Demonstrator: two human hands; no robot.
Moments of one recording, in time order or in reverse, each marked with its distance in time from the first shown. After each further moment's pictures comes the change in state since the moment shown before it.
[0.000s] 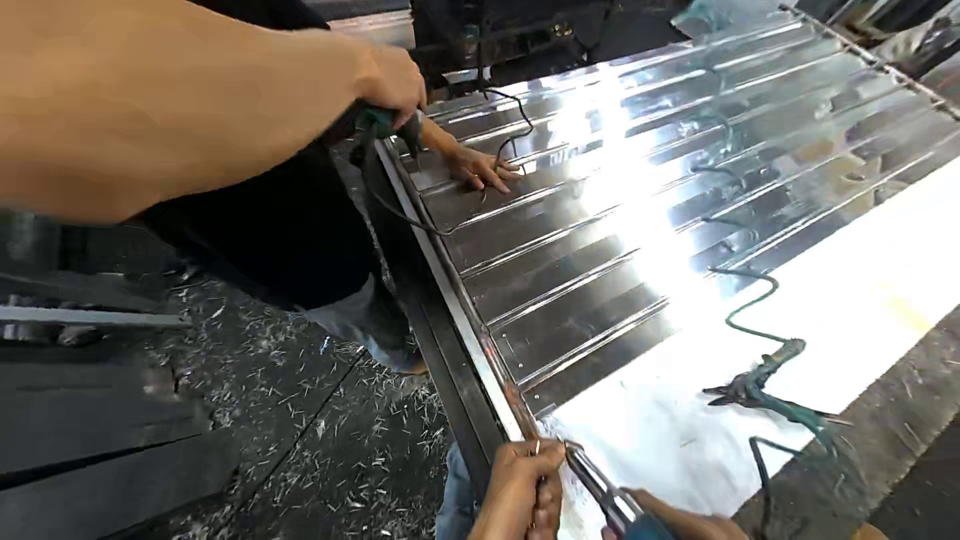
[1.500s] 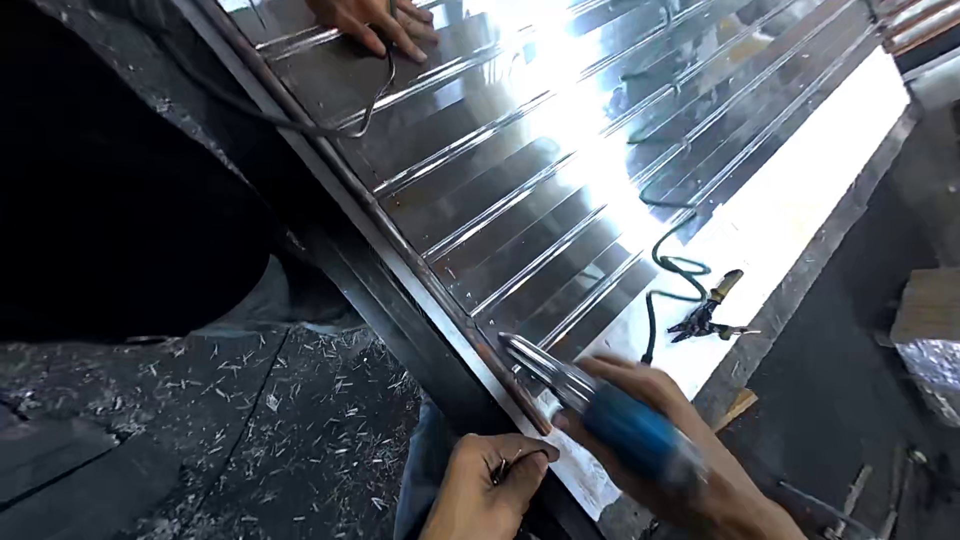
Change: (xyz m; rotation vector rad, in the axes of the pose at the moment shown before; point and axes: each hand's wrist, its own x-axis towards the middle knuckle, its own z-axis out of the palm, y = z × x) left_hand -0.020 0.112 -0.056 0.565 -0.277 0.190; right_hand 0.141 -0.092 -0.025 0.132 0.047 0.025
